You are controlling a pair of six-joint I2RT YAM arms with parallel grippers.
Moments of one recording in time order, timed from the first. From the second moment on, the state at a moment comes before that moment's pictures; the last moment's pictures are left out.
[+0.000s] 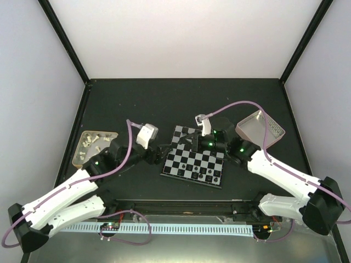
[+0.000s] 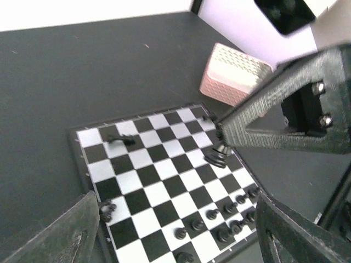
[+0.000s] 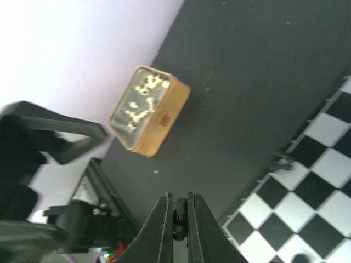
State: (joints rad) left arm -0.81 0.81 0.73 -0.34 0.06 -0.30; right arm 0.78 1.16 0.83 -0.12 -0.37 0.71
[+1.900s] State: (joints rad) left arm -0.81 0.31 0.63 -0.64 -0.31 -0.50; right arm 1.14 1.29 0.88 -0.44 0.41 0.62
